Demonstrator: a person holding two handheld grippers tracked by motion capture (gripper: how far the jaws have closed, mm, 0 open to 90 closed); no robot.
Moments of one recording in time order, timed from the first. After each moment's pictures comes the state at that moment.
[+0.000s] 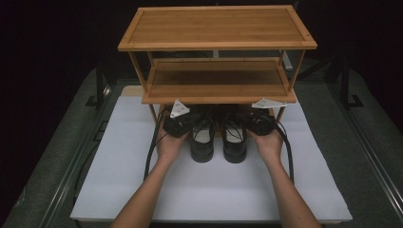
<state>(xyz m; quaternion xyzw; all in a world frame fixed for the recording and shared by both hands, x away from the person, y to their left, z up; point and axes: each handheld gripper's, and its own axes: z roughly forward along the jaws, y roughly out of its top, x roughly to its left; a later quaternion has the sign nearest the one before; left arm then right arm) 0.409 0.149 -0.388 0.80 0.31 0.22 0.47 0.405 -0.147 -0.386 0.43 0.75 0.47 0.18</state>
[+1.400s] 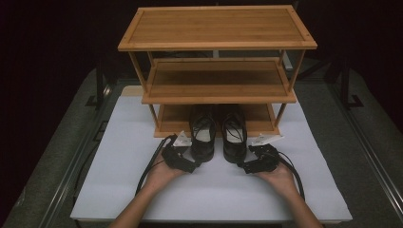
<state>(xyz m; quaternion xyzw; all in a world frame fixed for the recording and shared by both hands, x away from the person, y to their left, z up) 0.358 0.156 -0.451 0.88 0.27 0.12 0.37 0.335 -0.156 -0.448 0.37 0.84 0.39 0.11</state>
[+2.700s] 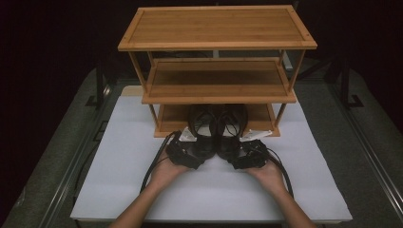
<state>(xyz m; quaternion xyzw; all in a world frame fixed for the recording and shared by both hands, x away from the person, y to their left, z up) 0.363 0.144 -0.436 0.88 0.29 0.11 0.36 0.341 -0.124 -0.435 0.39 0.83 0.38 0.13</state>
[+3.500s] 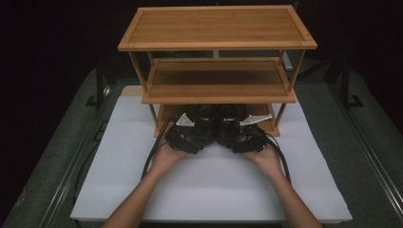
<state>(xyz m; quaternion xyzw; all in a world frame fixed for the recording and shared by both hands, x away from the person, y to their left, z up) 0.407 0.148 -0.422 0.87 0.30 0.11 0.38 0.386 -0.127 -0.421 0.40 0.82 0.40 0.11</state>
